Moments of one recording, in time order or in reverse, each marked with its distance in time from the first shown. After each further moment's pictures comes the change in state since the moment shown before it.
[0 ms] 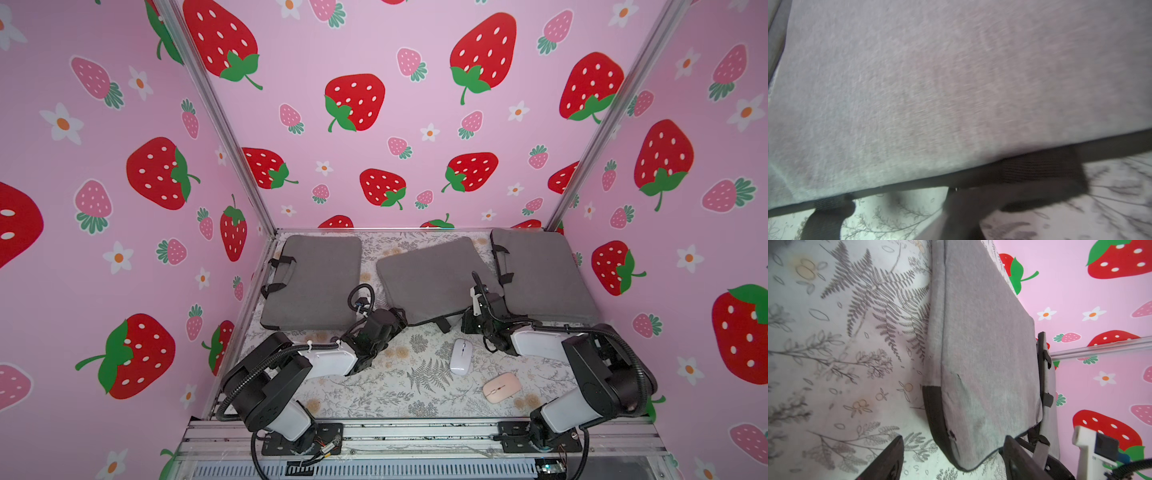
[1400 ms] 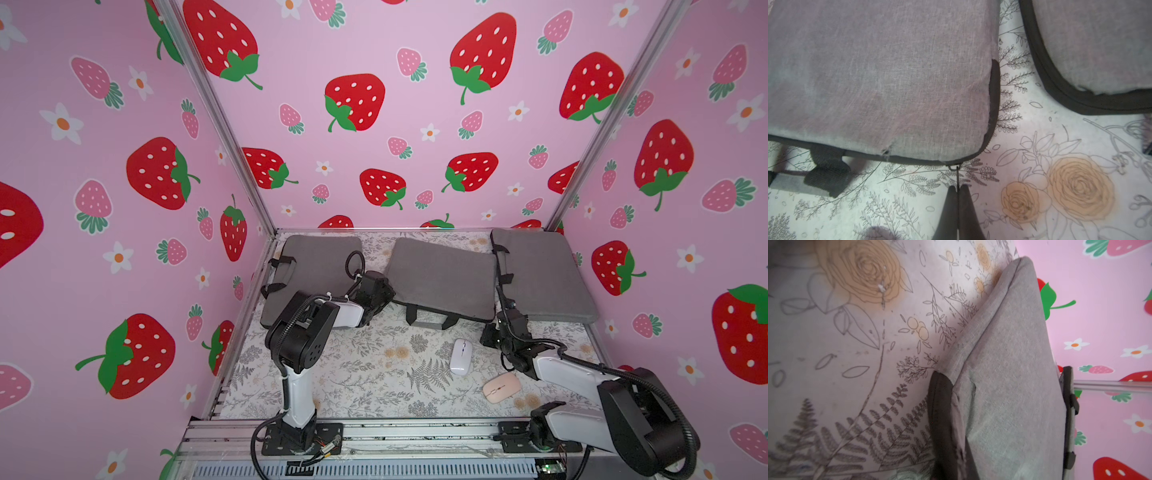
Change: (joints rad) left arm 0.277 0.405 0.397 -0.039 0.249 0.107; right arm -0.044 -0.279 -0.198 -0.106 0.118 0.112
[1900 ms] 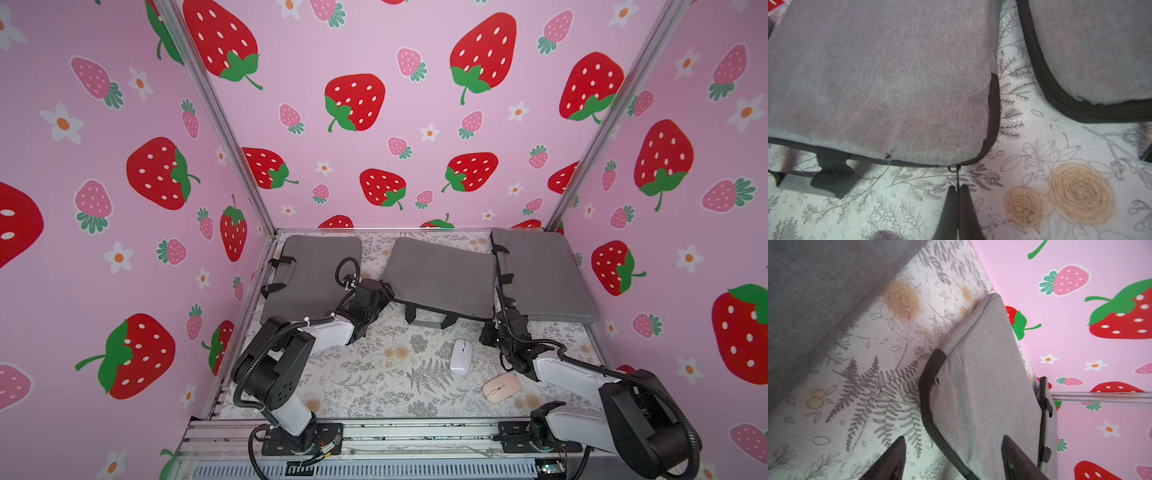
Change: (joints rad) left arm -0.050 -0.269 -0.178 -0.058 -0.159 -0.044; right arm 0.013 -0.021 -0.005 0.008 0.043 0.023
